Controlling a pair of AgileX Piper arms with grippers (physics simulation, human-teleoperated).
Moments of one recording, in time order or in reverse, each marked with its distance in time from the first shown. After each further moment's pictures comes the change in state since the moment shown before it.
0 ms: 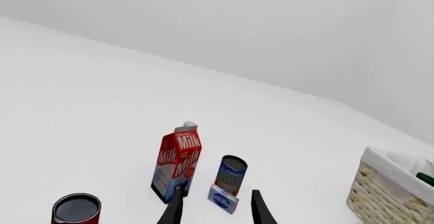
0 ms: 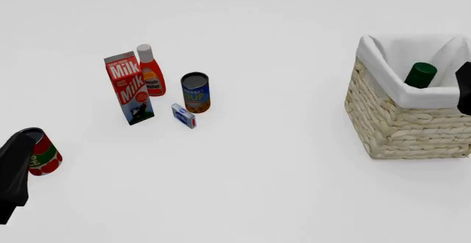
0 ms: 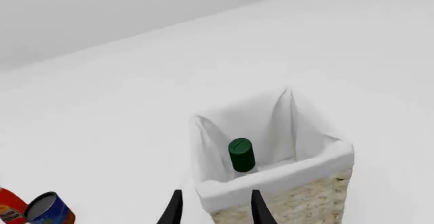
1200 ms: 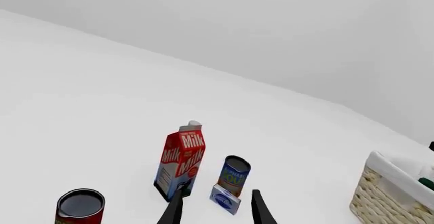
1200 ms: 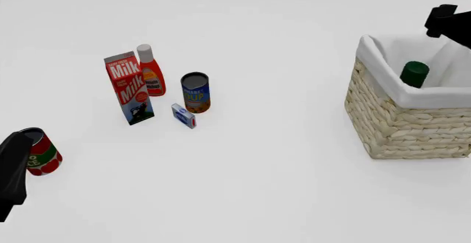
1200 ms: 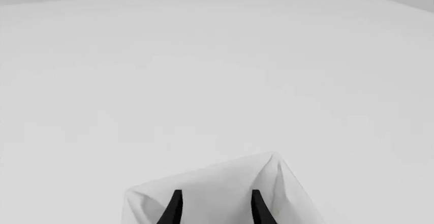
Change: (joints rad) left arm 0.027 0.000 0.000 0.007 -0.023; right arm -0.099 0.886 -0.625 -0.150 -0.198
